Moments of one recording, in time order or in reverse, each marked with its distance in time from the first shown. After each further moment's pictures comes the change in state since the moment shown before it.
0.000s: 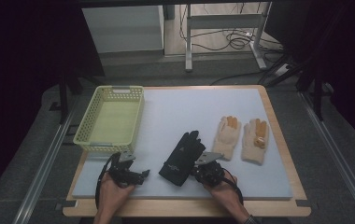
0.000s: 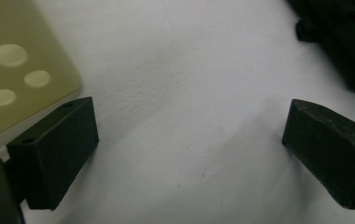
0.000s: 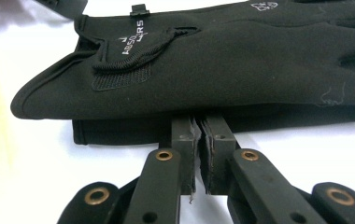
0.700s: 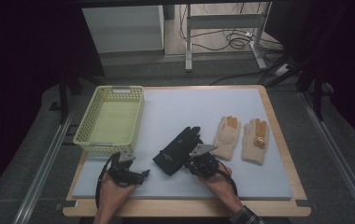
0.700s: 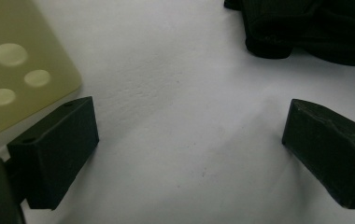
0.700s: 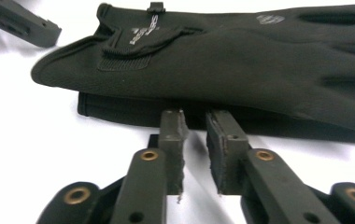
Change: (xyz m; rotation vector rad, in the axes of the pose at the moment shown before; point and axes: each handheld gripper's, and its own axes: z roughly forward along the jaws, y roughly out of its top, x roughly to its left) left arm 0.000 0.000 0.000 -0.005 -0.002 -0.009; right arm -0.010 0.021 0.011 -0.010 -0.030 -0.009
